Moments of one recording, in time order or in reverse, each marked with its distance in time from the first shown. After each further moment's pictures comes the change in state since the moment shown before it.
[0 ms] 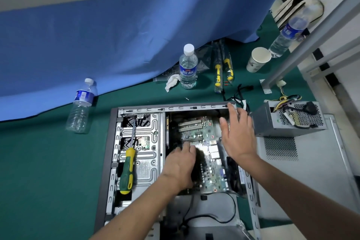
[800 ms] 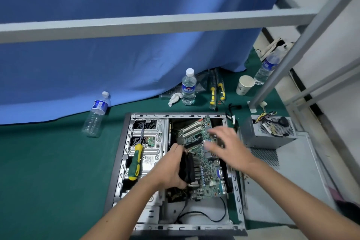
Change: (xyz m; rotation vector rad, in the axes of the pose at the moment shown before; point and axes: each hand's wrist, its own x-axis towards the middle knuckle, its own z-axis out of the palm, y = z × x) left_hand -0.064 -0.018 -0.013 -0.477 0.150 0.051; right_hand -0.050 -0.015 -0.081 0.272 -0.402 -0.301
